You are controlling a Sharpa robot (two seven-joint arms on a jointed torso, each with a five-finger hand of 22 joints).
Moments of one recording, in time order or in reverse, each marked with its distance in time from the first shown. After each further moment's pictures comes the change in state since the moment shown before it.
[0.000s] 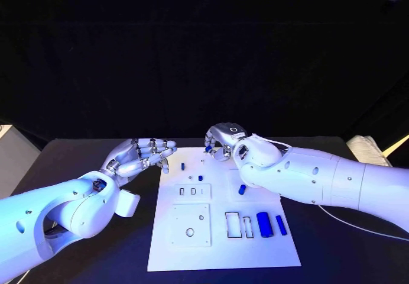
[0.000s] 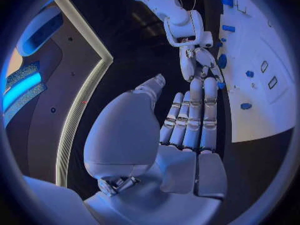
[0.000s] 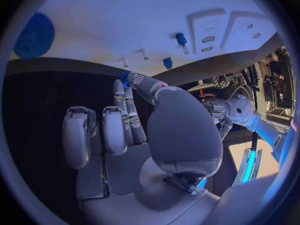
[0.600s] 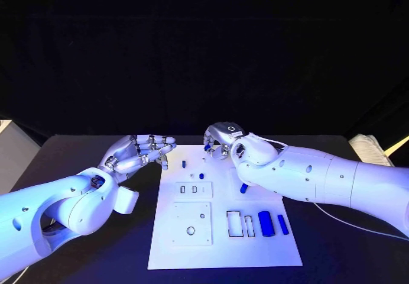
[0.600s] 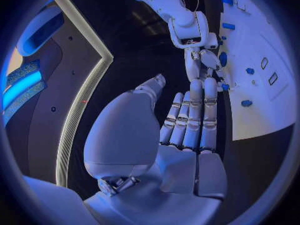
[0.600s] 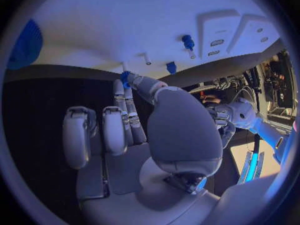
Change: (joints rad) left arm 0.017 -0.002 0.000 0.005 0.000 0.001 -0.003; left_hand 0.000 0.000 0.004 -0.004 0.000 0.000 0.000 0.000 0.001 0.000 0.000 0.000 0.000 0.000 0.000 0.004 -0.001 0.000 -0.004 0.004 0.004 0.002; right arm -0.005 0.028 0.000 -0.048 0.005 0.004 0.002; right_hand 0.000 0.000 -0.003 0.003 0.000 -0.002 0.002 -0.004 0.000 -0.002 0.002 -0.002 0.000 0.000 0.000 0.000 -0.002 0.000 0.000 0.000 0.000 0.000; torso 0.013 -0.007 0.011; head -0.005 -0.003
